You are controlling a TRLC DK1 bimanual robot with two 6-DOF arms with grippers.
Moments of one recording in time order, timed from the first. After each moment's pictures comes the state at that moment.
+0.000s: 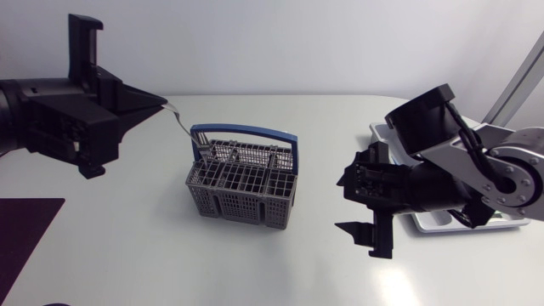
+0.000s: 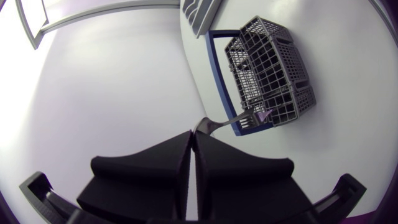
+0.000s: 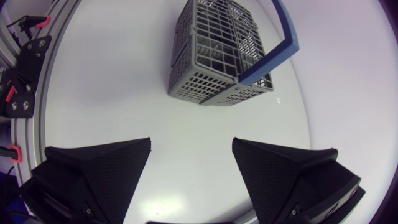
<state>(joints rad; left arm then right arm) -0.38 0.96 0.95 -0.40 0.14 1.76 0.50 1.22 0.78 -0.53 -0.13 -0.94</state>
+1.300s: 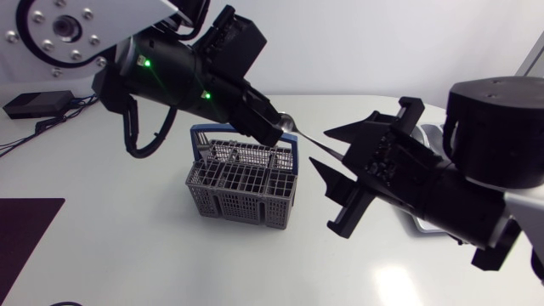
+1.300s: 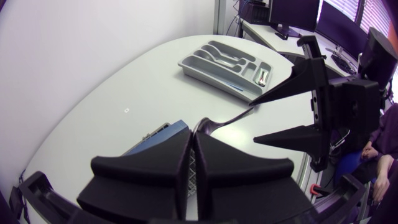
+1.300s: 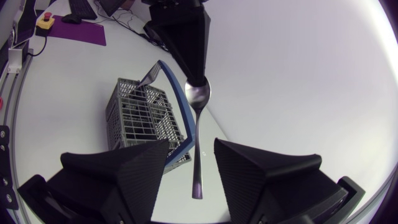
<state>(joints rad) -0.70 1.50 1.39 -0.60 0.17 0.18 0.81 0.98 0.66 -0.03 0.22 -0.66</state>
